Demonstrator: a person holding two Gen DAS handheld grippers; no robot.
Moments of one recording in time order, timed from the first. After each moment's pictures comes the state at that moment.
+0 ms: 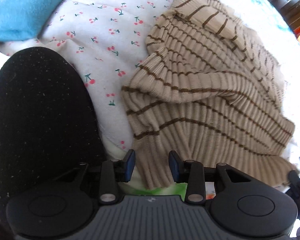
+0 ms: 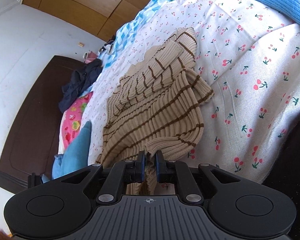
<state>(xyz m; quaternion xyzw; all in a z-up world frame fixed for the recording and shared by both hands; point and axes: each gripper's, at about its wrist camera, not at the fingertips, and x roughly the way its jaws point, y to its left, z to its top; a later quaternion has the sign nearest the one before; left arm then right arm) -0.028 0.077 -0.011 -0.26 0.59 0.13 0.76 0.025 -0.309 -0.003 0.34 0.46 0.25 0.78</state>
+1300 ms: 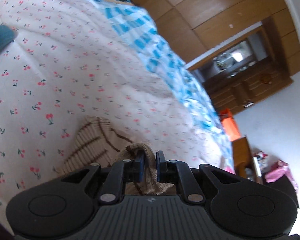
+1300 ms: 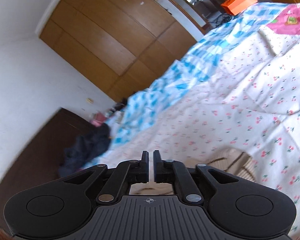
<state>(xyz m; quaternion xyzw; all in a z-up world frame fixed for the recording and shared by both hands) 0.166 0.177 0.032 -0.44 0.34 -0.01 0.83 0.204 -0.257 0.087 0.33 0.29 0.20 0.88</state>
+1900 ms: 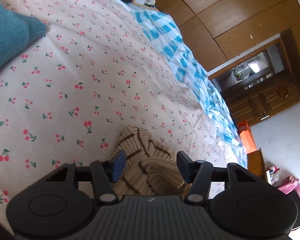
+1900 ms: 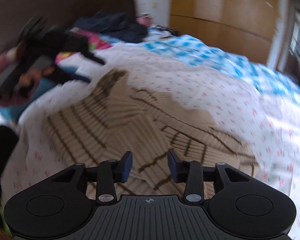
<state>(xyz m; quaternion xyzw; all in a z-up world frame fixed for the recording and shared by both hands) 0.152 0.206 0.007 -0.44 0.33 0.04 0.83 0.120 -0.136 0.030 -0.18 0.31 0.34 0.87</state>
